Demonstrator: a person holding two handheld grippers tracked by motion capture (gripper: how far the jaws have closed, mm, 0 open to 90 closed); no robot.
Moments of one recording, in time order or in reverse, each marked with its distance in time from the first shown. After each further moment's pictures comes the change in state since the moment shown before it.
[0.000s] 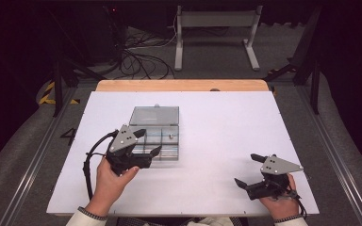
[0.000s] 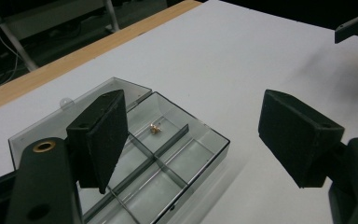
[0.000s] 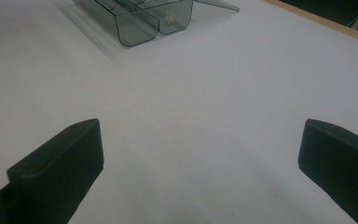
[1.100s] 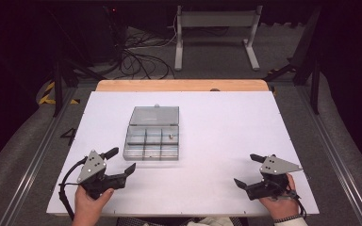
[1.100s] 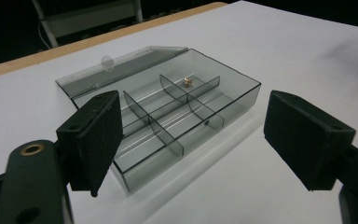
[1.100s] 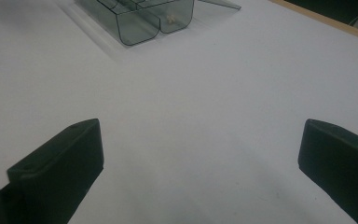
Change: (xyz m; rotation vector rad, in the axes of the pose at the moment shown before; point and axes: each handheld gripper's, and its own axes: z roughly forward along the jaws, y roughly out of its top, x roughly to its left) left arm 0.013 -0.087 -0.041 -0.087 0.088 -0.074; right arm 0.001 0.000 0.001 0.007 0.002 0.002
